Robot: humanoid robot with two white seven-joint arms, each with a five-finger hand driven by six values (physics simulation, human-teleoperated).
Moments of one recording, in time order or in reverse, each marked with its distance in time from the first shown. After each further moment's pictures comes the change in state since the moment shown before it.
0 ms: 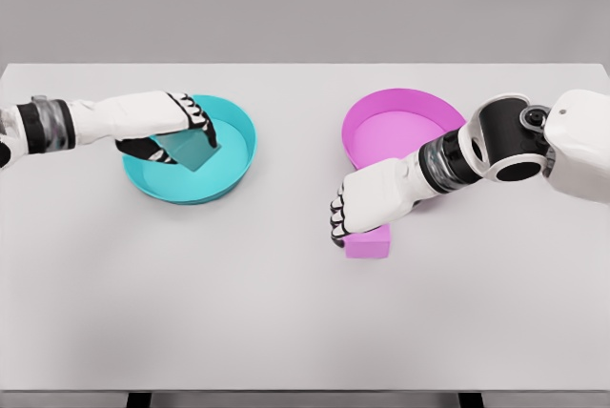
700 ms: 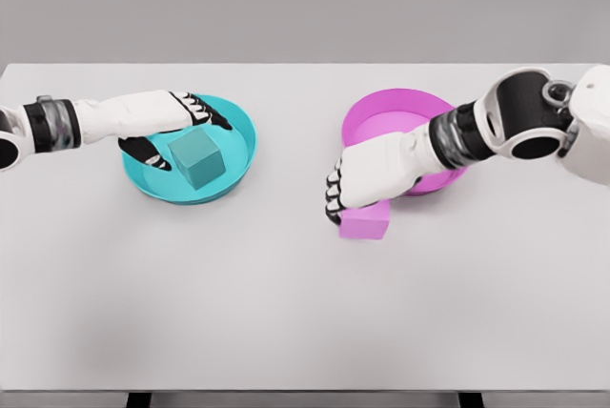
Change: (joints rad) left arm -0.003 -0.023 0.010 0.029 -0.011 0.000 0.001; right arm -0.005 -0.019 -0.091 0.008 -0.081 -0.005 0.002
